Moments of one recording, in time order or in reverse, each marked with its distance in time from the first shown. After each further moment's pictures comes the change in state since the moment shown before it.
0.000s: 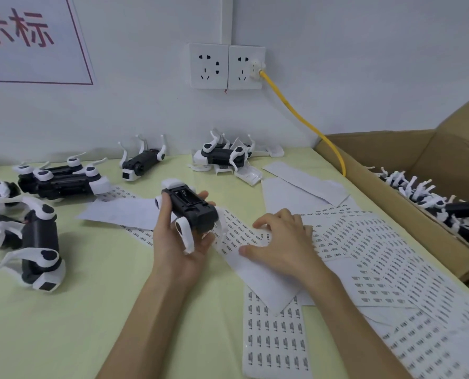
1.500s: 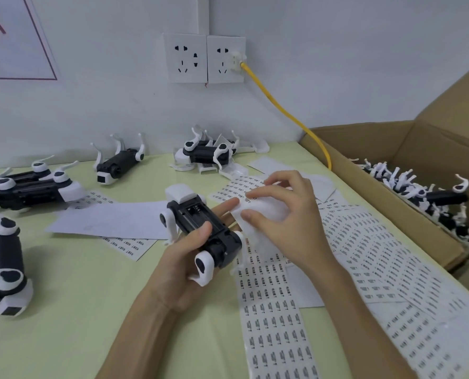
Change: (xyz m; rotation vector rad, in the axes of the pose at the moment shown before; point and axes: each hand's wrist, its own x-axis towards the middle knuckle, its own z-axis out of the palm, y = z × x) left_hand -0.022 -0.008 0.014 0.227 -0.457 -0.185; right_hand -0.006 0.000 -0.032 0.399 0.482 -0.319
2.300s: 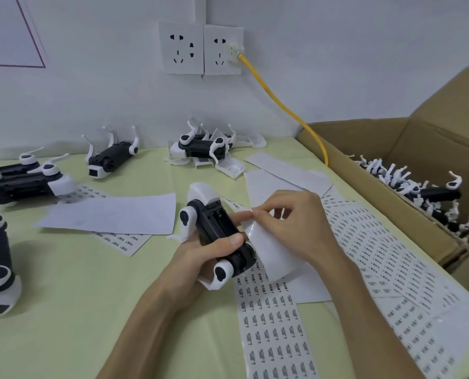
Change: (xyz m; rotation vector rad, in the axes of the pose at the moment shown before) left_hand 0.003 -0.005 0.008 0.235 0.021 -0.112; right_hand 0.002 0.021 -0.008 -0.011 -0.130 0.022
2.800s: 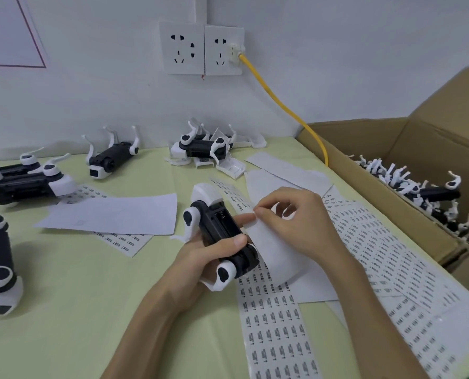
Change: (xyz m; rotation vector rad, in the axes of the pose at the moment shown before) left_hand 0.000 -0.001 0.000 0.020 0.046 -0.044; right_hand 0.001 0.000 -0.005 0.051 -0.050 0.041
